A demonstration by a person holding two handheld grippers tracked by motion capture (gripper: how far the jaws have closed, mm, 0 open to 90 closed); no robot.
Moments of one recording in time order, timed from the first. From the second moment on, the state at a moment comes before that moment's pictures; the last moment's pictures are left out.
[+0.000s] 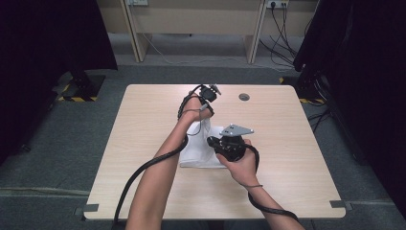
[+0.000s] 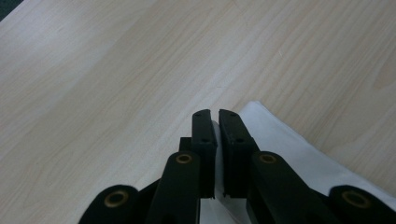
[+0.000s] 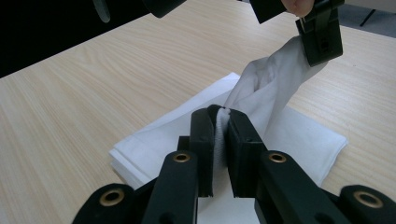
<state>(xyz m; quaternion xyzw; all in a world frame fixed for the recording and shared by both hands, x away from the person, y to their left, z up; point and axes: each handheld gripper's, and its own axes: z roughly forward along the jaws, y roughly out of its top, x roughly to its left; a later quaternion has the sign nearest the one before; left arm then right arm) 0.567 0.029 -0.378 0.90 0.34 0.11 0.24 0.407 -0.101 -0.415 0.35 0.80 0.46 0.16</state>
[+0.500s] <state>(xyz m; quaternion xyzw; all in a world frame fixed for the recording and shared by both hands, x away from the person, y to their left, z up) 0.568 0.024 -0.382 0.91 0.34 0.11 0.24 0.406 -0.106 -0.418 0.35 0.80 0.46 0.16</state>
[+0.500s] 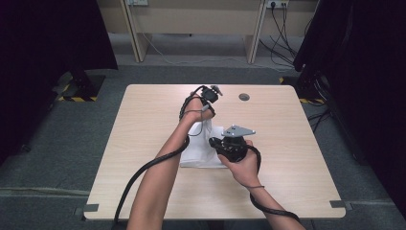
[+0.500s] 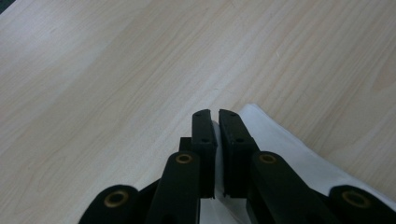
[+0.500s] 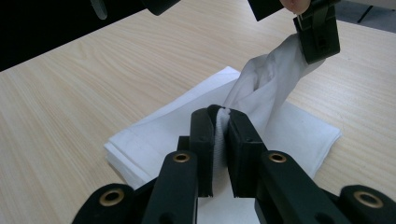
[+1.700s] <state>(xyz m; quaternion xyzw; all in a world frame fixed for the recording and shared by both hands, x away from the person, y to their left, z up) 0.565 0.017 -0.391 0.91 0.33 0.11 0.23 0.404 -0.110 -0.430 0.36 0.80 0.45 0.16</state>
